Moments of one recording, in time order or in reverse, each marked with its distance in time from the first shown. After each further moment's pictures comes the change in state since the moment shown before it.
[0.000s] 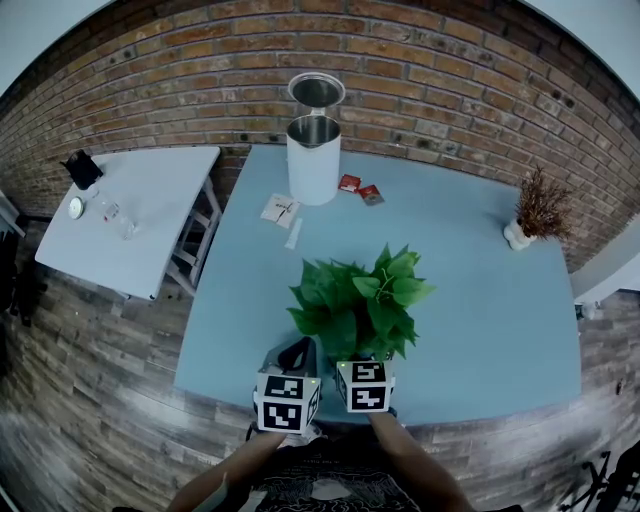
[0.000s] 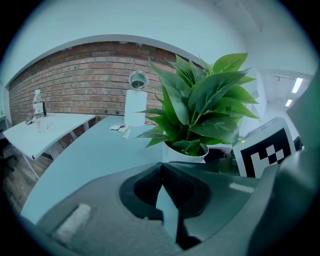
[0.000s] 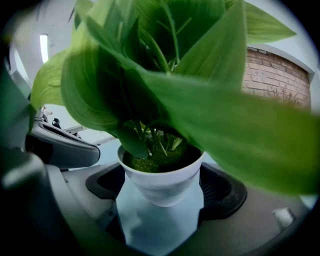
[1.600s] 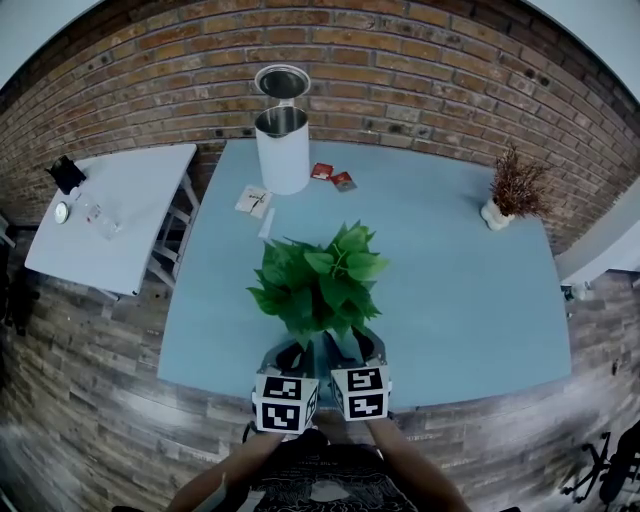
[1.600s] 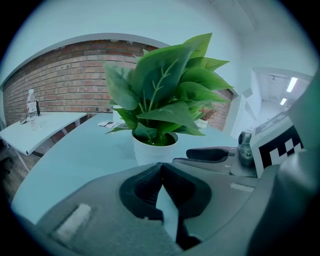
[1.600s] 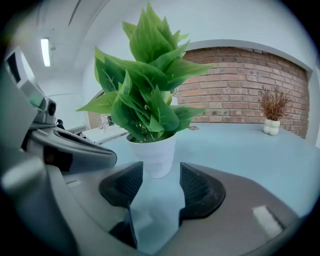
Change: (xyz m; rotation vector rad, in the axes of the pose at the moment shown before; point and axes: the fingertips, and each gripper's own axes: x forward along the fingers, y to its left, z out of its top) left arm -0.005 -0.032 -0.018 0.020 0.028 -0.068; right arm -0.041 0.000 -0.019 0.001 0.010 -0.007
